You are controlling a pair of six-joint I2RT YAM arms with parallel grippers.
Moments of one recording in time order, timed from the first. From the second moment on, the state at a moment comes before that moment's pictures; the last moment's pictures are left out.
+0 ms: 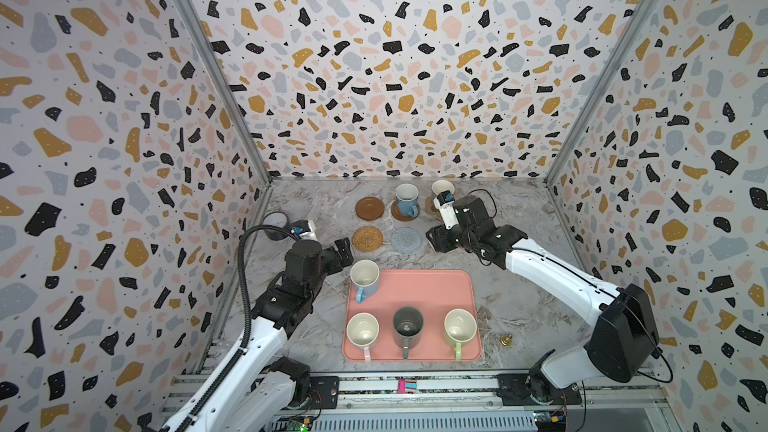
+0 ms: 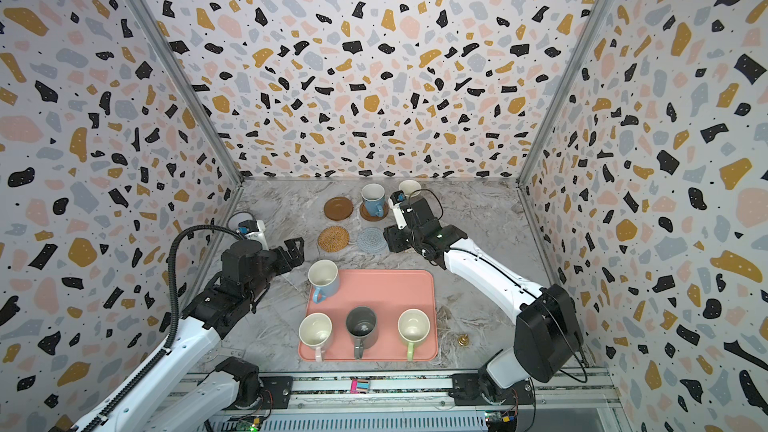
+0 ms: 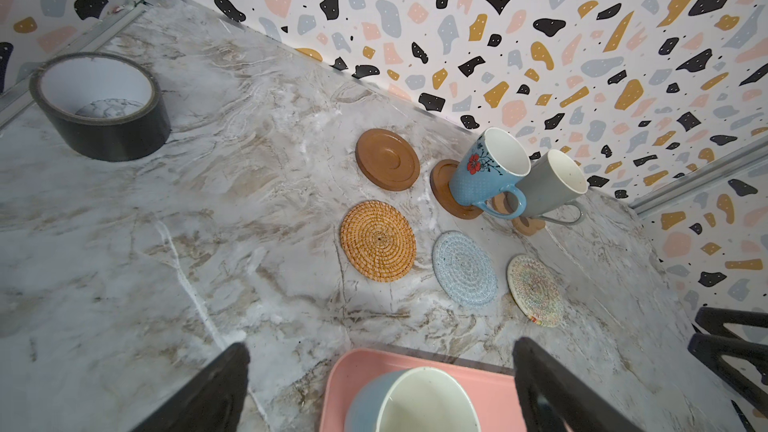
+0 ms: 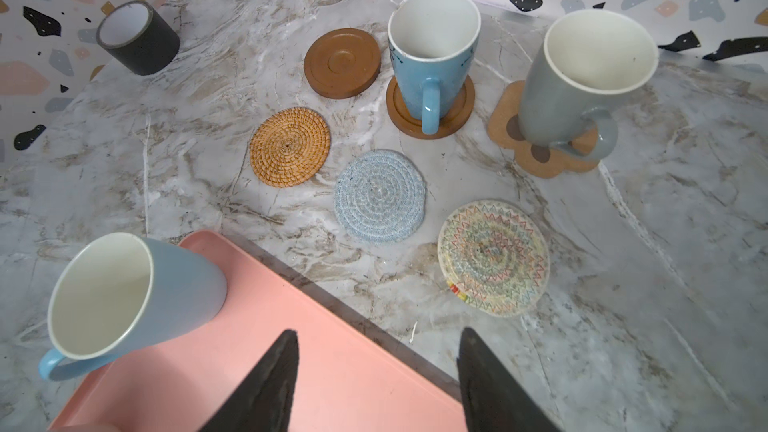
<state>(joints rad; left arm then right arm) -0.35 0.83 0.67 -0.32 -0.17 -0.56 0.64 1.46 1.18 -0.41 -0.01 0.17</state>
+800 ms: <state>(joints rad) -0.47 0.93 0.81 -0.57 -0.16 -0.51 0.66 1.30 0.99 -0.36 0.02 0.26</state>
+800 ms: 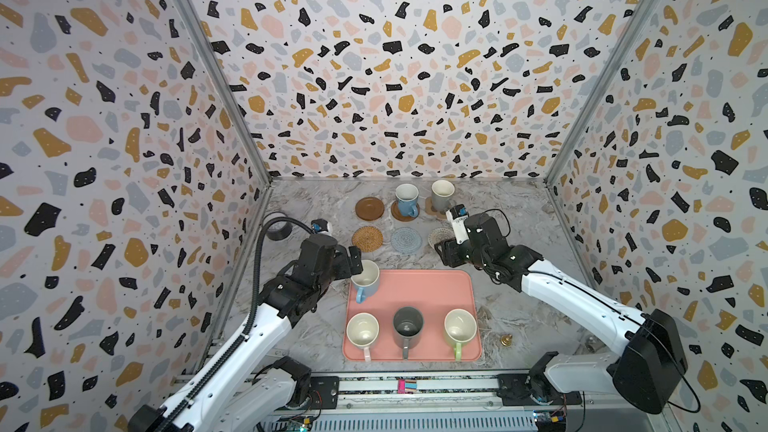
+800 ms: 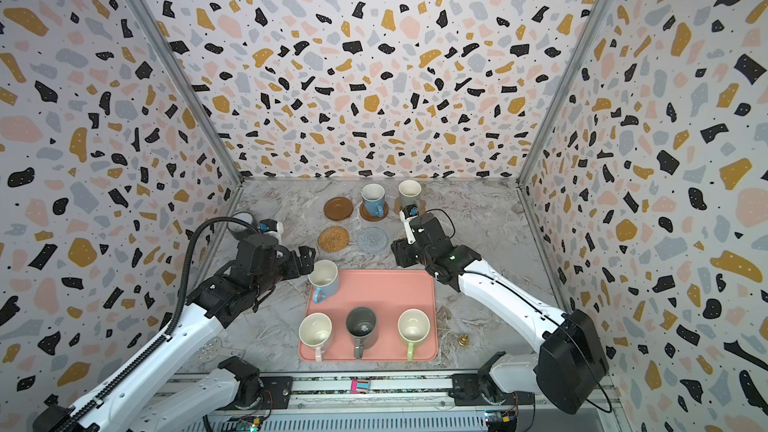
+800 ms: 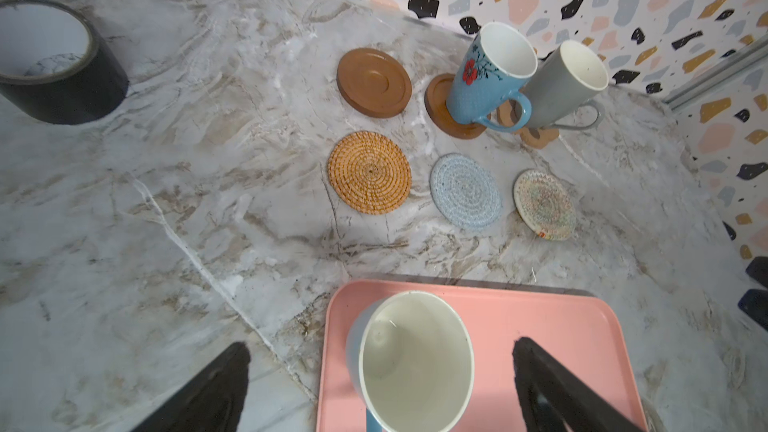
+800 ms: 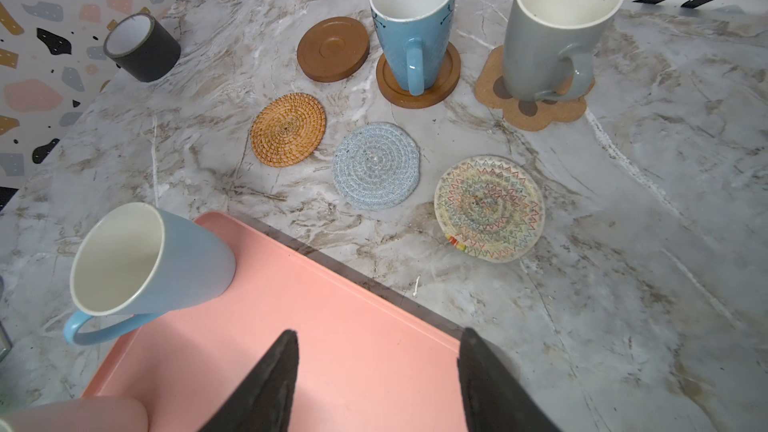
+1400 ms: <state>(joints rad) -0.65 1.02 0.92 -0.75 -0.20 -0.43 0.65 1.30 0.99 -0.36 0.00 0.26</state>
